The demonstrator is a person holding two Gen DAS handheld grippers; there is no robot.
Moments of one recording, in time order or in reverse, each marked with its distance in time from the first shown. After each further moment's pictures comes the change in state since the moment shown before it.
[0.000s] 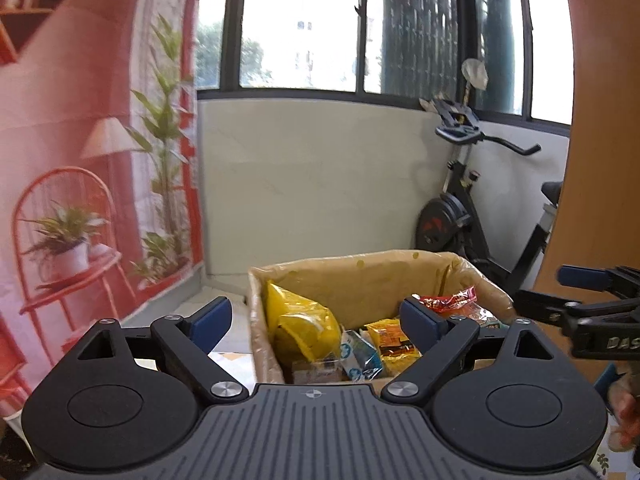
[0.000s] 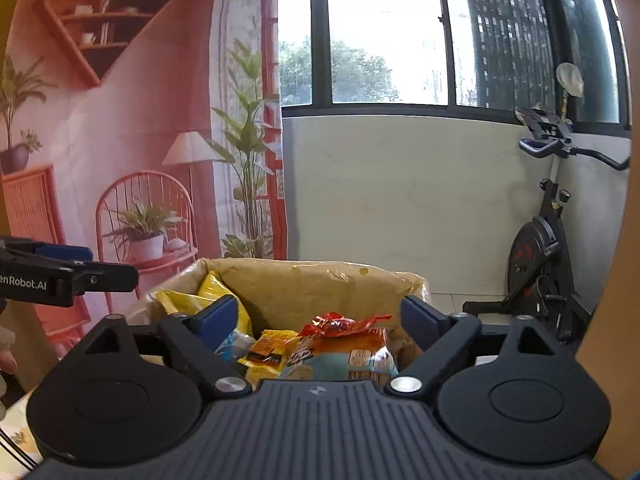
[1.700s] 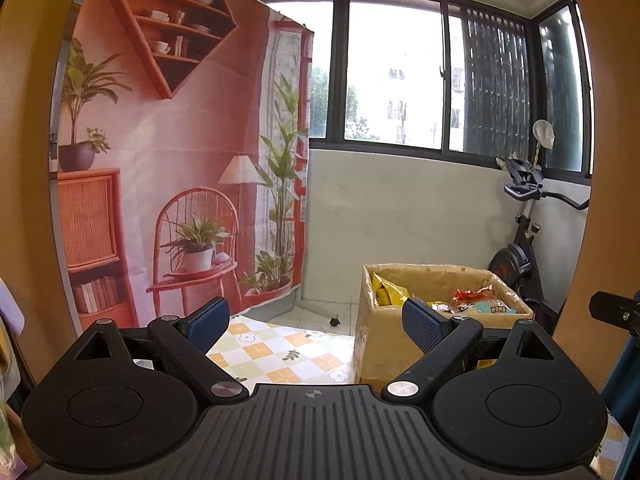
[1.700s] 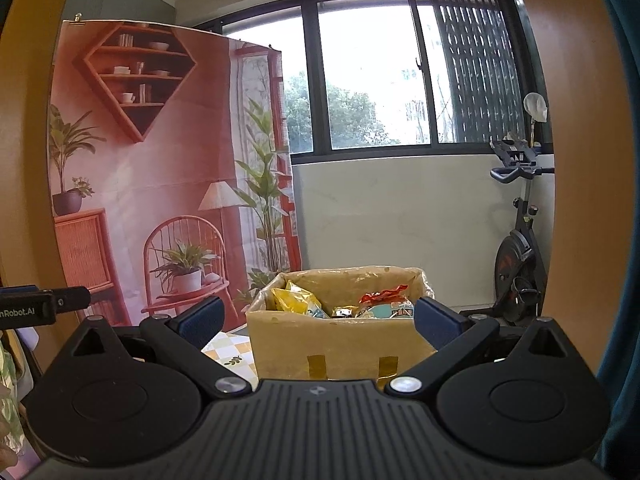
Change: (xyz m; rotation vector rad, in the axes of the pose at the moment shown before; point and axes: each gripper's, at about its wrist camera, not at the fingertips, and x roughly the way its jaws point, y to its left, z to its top) left arm -0.246 0.005 -0.050 -0.106 -0.130 0.269; right arm -0.238 0.101 -0.028 0.057 -0.119 -0.026
